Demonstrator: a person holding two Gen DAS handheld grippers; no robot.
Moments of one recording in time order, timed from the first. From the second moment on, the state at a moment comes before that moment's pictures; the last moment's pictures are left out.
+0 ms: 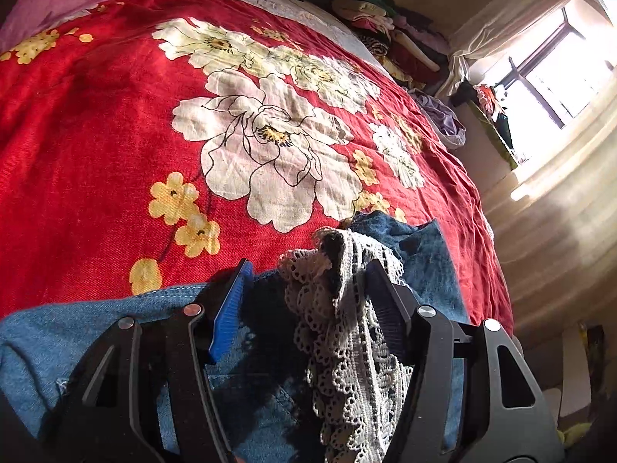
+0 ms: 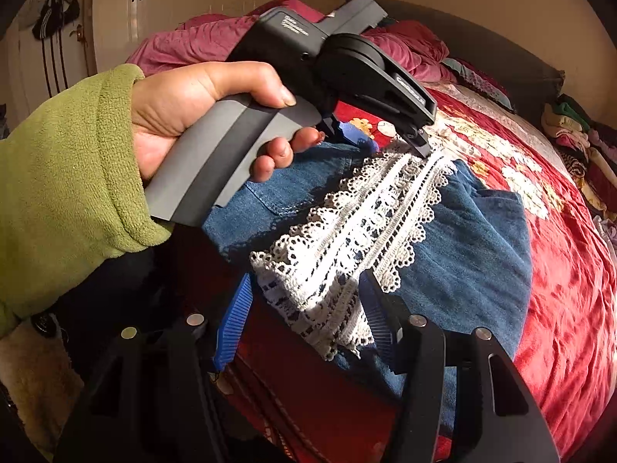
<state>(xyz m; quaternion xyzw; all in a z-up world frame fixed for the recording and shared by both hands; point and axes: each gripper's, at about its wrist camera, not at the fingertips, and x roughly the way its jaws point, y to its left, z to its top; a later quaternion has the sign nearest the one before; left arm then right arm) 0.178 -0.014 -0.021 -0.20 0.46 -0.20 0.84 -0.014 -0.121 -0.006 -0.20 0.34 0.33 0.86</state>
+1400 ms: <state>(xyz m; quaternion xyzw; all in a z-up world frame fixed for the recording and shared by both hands) 0.106 0.001 0.032 -0.11 0.38 -0.13 0.91 0.015 -0.202 0.030 -0.07 0.36 0.34 0.87</state>
